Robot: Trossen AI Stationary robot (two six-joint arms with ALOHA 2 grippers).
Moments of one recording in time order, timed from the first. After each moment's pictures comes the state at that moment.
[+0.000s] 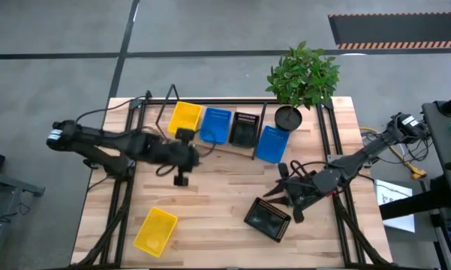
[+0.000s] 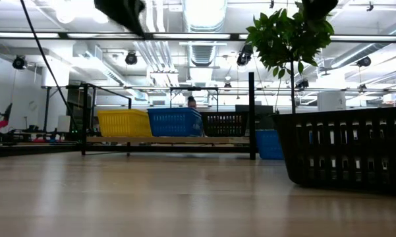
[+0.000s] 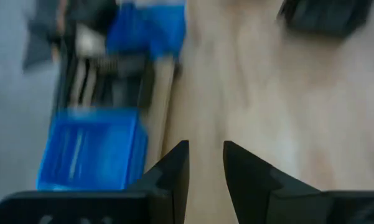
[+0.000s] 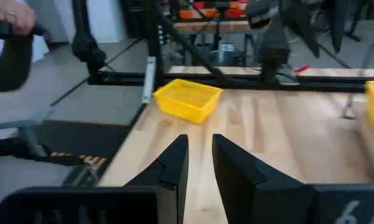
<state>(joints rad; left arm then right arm) -0.17 1.26 1.22 -0.79 -0.31 0.14 0.53 1.12 0.64 0.28 0.27 0.14</state>
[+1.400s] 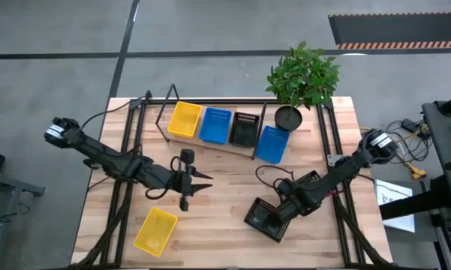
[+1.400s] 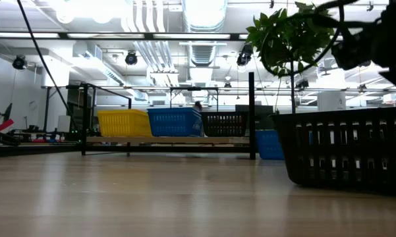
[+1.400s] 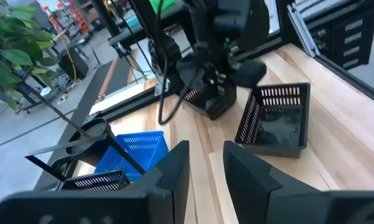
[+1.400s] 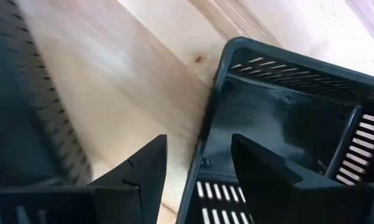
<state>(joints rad) -0.42 1.18 0.87 0.02 -0.44 0.27 0.57 1.64 1.03 -1.04 0.08 1.38</state>
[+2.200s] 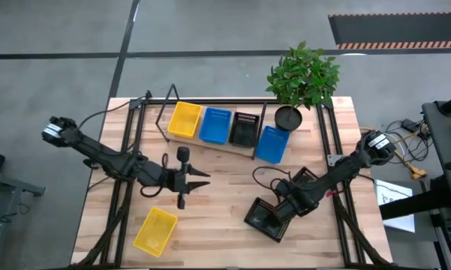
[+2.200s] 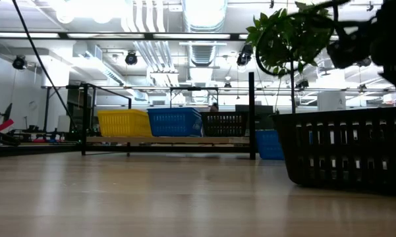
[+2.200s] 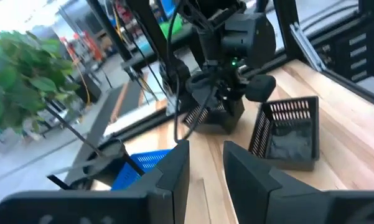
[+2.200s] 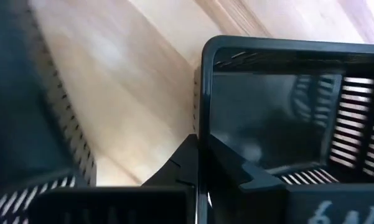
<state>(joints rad) -0.42 1.12 0.79 0.15 -0.44 0.37 0.56 1.66 1.09 -1.10 0.06 1.32</state>
